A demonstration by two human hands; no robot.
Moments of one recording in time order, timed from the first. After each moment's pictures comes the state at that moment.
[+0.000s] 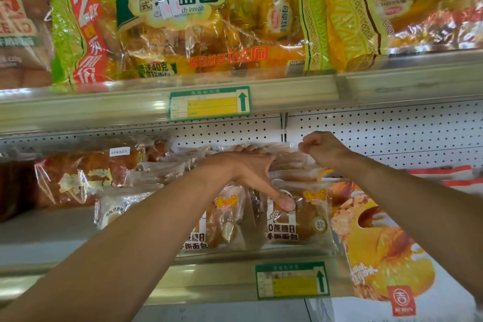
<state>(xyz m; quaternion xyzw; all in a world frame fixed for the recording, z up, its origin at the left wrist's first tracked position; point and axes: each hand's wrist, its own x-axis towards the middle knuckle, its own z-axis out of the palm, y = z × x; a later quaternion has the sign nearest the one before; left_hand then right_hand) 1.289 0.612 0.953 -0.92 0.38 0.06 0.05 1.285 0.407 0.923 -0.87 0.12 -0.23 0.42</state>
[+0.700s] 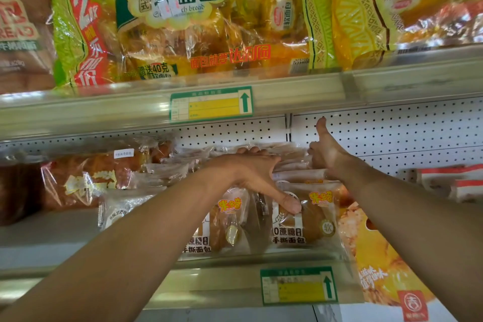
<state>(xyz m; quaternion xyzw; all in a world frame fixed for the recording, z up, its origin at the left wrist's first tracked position) 1.290 0.614 0.951 -0.93 0.37 0.06 0.05 1.312 0.415 0.914 -0.67 0.15 -0.11 0.72</state>
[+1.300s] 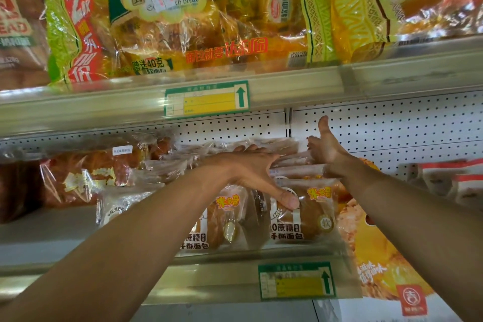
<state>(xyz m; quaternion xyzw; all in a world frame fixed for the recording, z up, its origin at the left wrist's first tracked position) 1.290 0.617 0.949 -0.92 0.38 0.07 0.00 1.310 0.412 0.906 -0.70 0.13 -0.12 0.70</state>
